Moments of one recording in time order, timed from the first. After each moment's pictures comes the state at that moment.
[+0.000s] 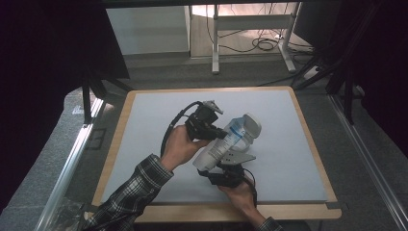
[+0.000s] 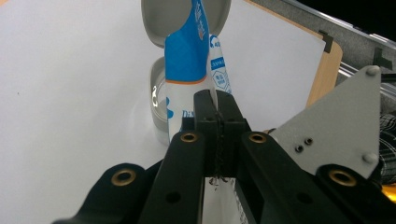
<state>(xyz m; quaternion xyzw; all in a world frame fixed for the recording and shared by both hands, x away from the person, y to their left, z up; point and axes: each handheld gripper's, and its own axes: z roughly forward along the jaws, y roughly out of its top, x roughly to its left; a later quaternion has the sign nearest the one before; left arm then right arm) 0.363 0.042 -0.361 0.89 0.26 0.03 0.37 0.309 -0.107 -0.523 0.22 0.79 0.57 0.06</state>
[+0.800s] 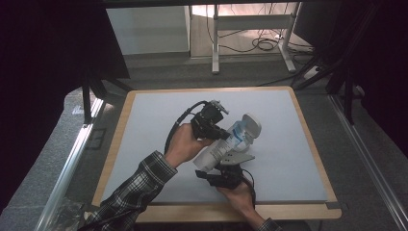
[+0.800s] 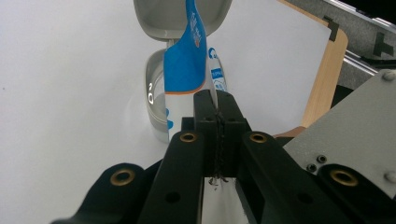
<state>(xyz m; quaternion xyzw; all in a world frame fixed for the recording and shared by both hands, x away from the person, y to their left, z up) 0.373 0.029 -0.365 0.90 0.26 0.01 0.34 0.306 -0.104 -0.522 0.22 0.79 0.57 0.03</state>
